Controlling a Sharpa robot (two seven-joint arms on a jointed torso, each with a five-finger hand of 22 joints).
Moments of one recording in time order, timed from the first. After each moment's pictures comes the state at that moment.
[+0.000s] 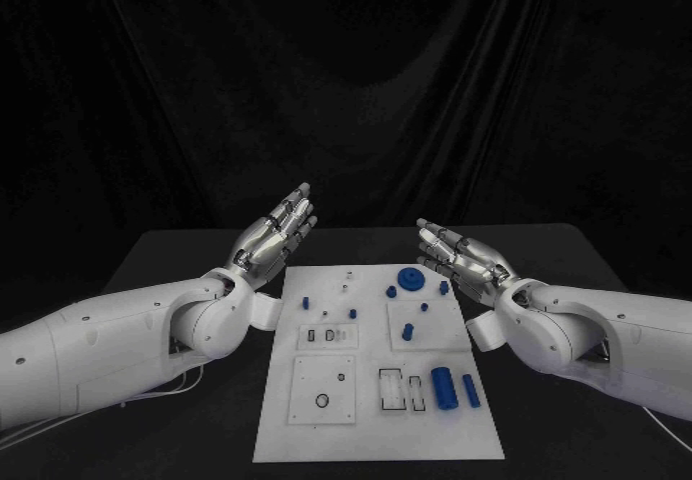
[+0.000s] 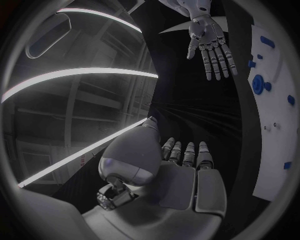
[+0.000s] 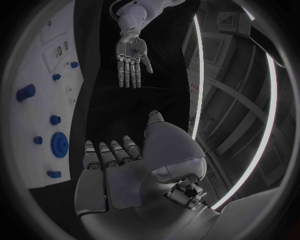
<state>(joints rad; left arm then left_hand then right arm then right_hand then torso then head) 1.25 -0.80 -0.22 1.48 0.02 -0.13 0.67 1.23 0.29 -0.22 0.29 0.35 0.10 -0.10 0.02 0.02 0.00 -0.14 0.00 0.00 0.00 -0.03 0.00 0.00 0.17 0.00 0.02 0.00 0.00 1.27 -0.91 -0.25 1.60 -0.11 -0.28 0.43 1.23 0.19 -0.28 0.26 0.40 0.15 0.00 0.02 0.02 0.04 0.10 0.04 0.01 0.06 0.19 0.02 0.02 0.16 0.07 0.26 0.03 0.02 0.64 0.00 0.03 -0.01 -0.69</state>
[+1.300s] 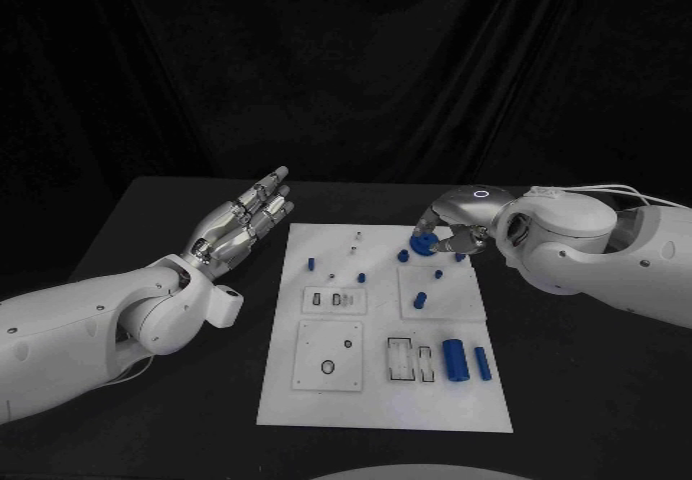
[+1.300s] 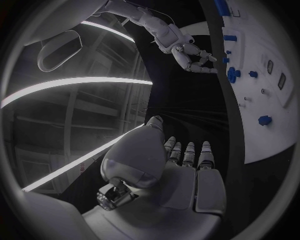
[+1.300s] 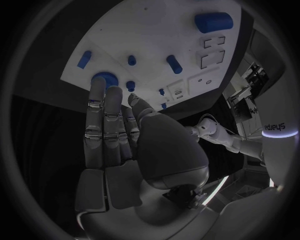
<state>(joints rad) 1.26 -0.88 -0.22 1.51 -0.20 -0.06 0.67 1.37 0.29 -0.19 0.29 0.46 0.13 -0.07 0.02 0.02 0.00 -0.11 0.00 0.00 0.00 0.01 0.00 0.00 0.17 0.00 0.11 0.00 0.00 1.46 -0.99 -0.25 1.71 -1.69 -0.13 -0.26 1.43 0.02 0.10 -0.01 0.24 0.83 0.03 0.07 0.08 0.87 0.08 0.16 0.06 1.36 -0.01 0.79 0.59 0.18 1.33 0.08 0.41 0.25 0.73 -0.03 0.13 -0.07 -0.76</state>
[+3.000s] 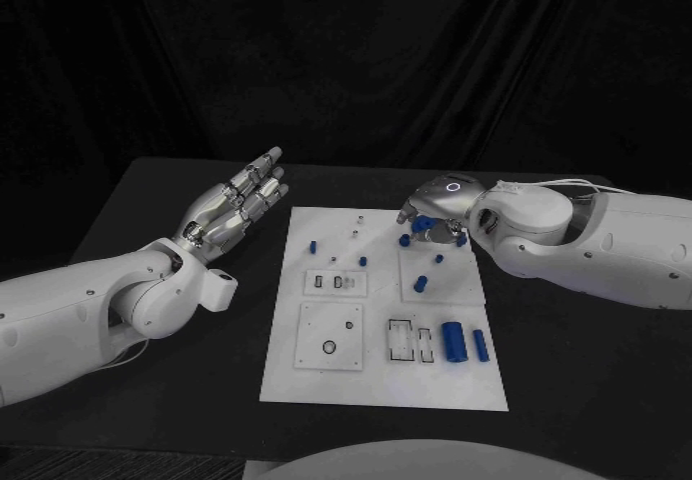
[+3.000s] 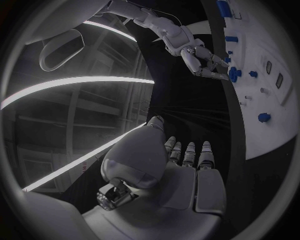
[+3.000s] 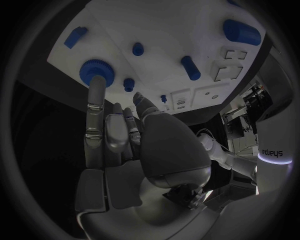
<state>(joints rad) 1.26 -0.88 -0.22 1.51 -0.20 -0.05 0.67 1.39 0.29 -0.18 0.28 0.49 0.14 -0.06 0.02 0.02 0.00 -0.09 0.00 0.00 0.00 0.03 0.00 0.00 0.17 0.00 0.11 0.00 0.00 1.39 -0.88 -0.25 1.59 -1.83 -0.18 -0.20 1.39 0.00 0.11 0.03 0.18 0.85 0.08 0.07 0.07 0.97 0.08 0.09 0.07 1.45 -0.03 1.23 1.04 0.18 1.31 0.08 0.59 0.45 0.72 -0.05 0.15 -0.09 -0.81</state>
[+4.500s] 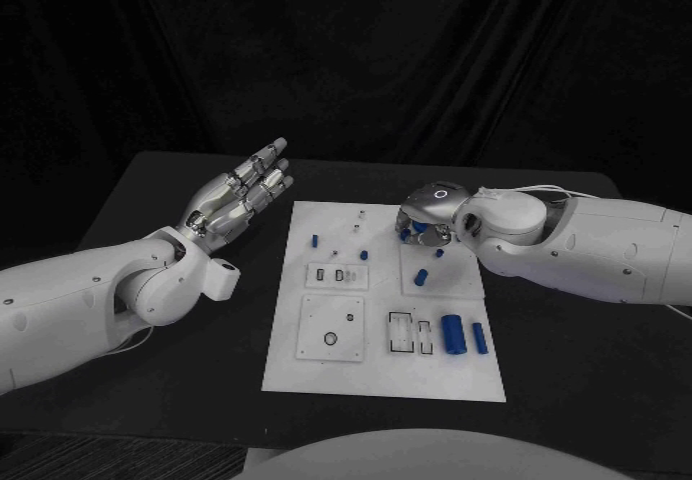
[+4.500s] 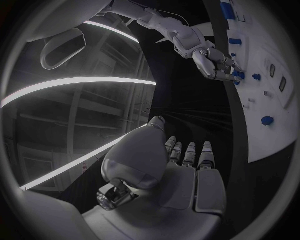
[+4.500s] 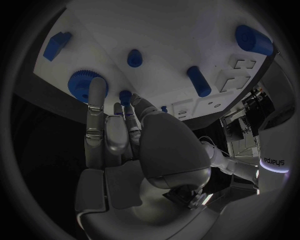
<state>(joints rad) 1.26 -0.86 -0.22 1.48 -0.20 -0.01 0.67 1.41 0.29 -0.16 0.28 0.50 0.14 -0.04 0.02 0.02 0.00 -0.08 0.00 0.00 0.00 0.05 0.00 0.00 0.17 0.00 0.13 0.00 0.00 1.32 -0.79 -0.25 1.45 -1.83 -0.19 -0.15 1.41 0.00 0.17 0.03 0.24 0.95 0.10 0.07 0.08 0.99 0.08 0.07 0.07 1.45 -0.03 1.25 1.06 0.18 1.27 0.07 0.63 0.53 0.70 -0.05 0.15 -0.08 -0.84</state>
